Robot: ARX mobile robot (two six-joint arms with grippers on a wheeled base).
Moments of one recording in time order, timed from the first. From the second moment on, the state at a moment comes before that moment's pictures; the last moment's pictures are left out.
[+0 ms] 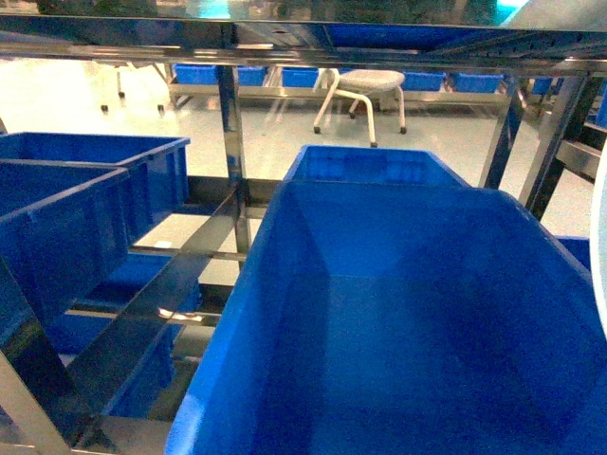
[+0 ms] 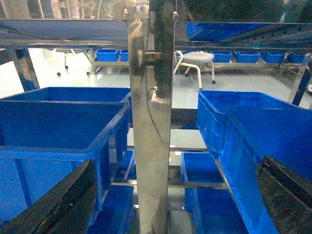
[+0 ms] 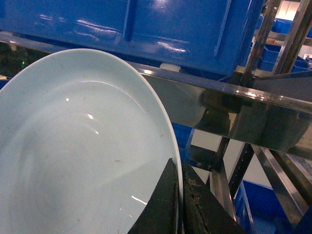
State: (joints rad) left arm 0.00 0.01 0.01 -0.01 0.00 0.00; right arm -0.20 0.19 0.19 0.09 -0.43 -0.10
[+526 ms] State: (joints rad) left arm 0.00 0.01 0.01 -0.01 0.00 0.00; right arm -0.20 0.19 0.19 0.09 -0.43 -0.10
